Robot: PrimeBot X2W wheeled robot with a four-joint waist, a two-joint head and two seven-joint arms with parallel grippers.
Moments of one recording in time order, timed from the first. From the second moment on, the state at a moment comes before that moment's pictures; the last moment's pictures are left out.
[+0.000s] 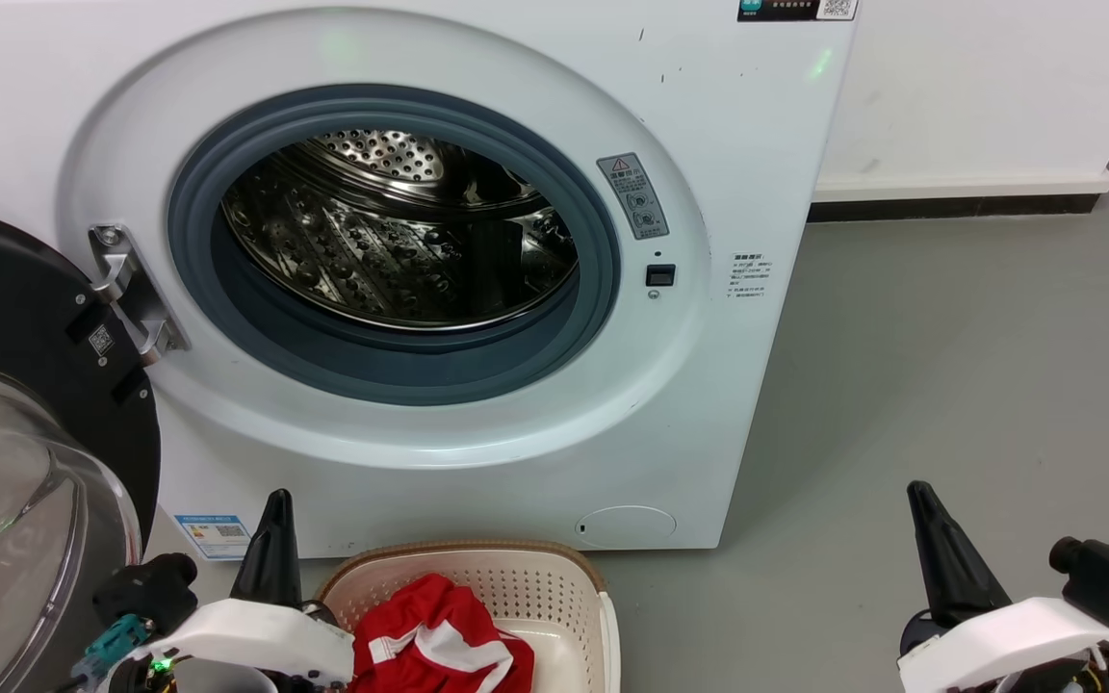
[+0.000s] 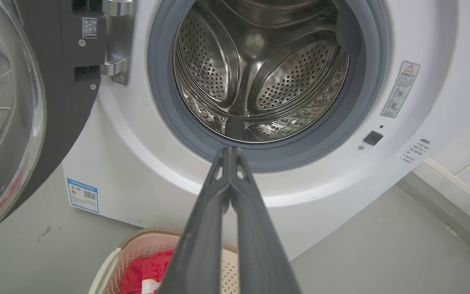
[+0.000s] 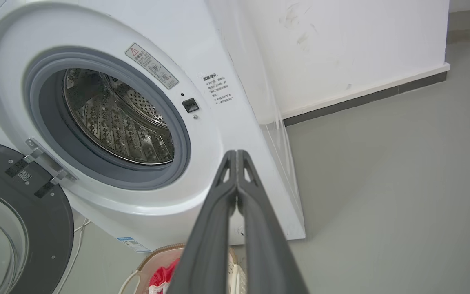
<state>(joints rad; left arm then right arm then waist) -0.02 0.06 0.03 0.19 -0.45 -0.05 -0.13 0.06 -0.06 0.01 0.06 0.45 0.13 -0.04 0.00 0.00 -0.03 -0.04</state>
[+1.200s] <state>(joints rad) -0.05 0.06 0.07 0.21 -0.98 -0.08 -0.02 -0.02 -0.08 -0.01 0.14 1.00 0.13 0.00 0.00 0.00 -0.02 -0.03</state>
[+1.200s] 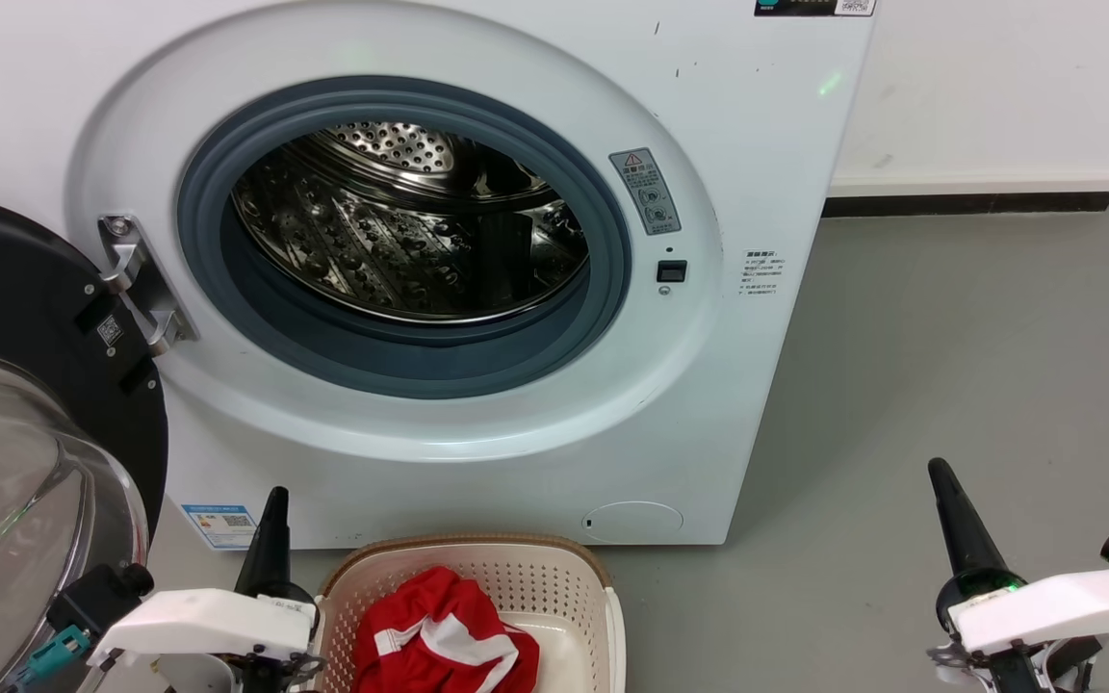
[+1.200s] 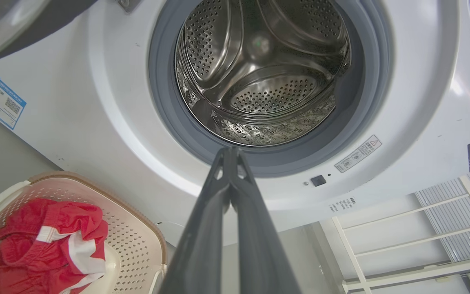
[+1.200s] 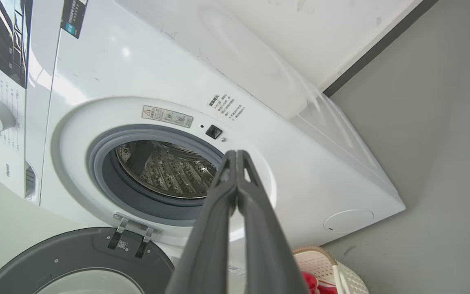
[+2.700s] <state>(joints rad) -0.09 0.05 0.10 0.24 -1.42 -0.12 0.07 -0.07 -0.08 -0.05 0.21 1.45 0.13 0.06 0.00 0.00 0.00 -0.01</state>
